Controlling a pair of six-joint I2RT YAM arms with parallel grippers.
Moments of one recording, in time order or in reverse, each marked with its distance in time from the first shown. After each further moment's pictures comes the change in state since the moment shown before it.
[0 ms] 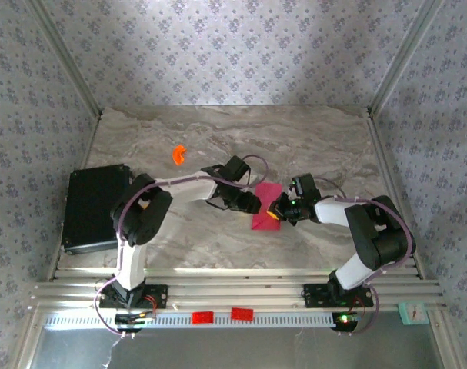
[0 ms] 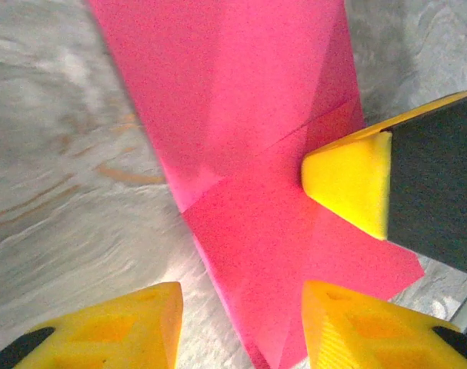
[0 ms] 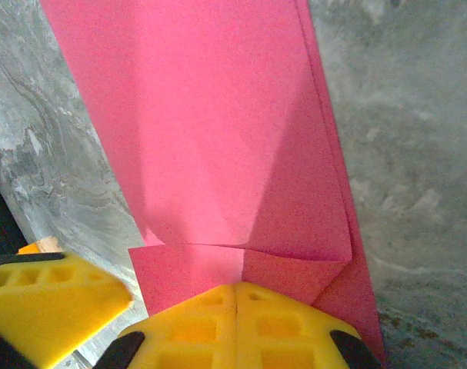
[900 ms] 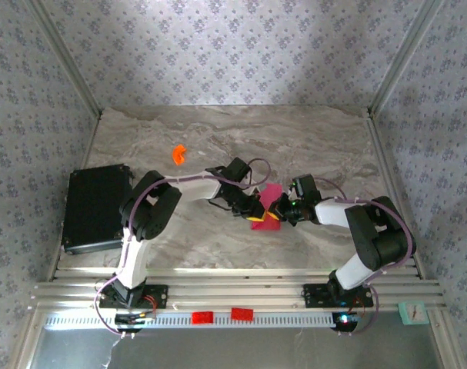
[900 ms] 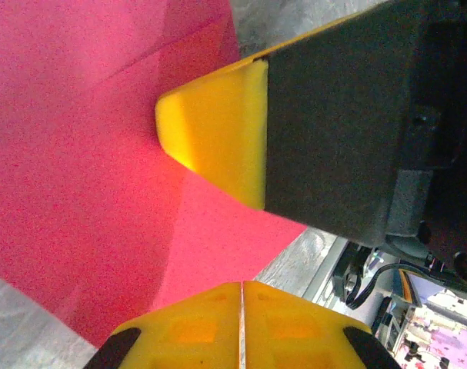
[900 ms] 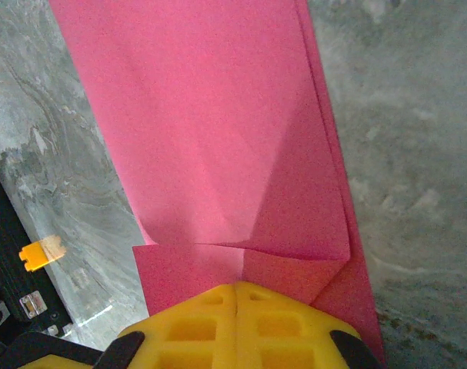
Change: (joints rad) left arm 0.006 0.106 0.037 0.043 0.383 -0.067; right arm 0.000 -0.005 -0.019 0.029 -0.002 0.000
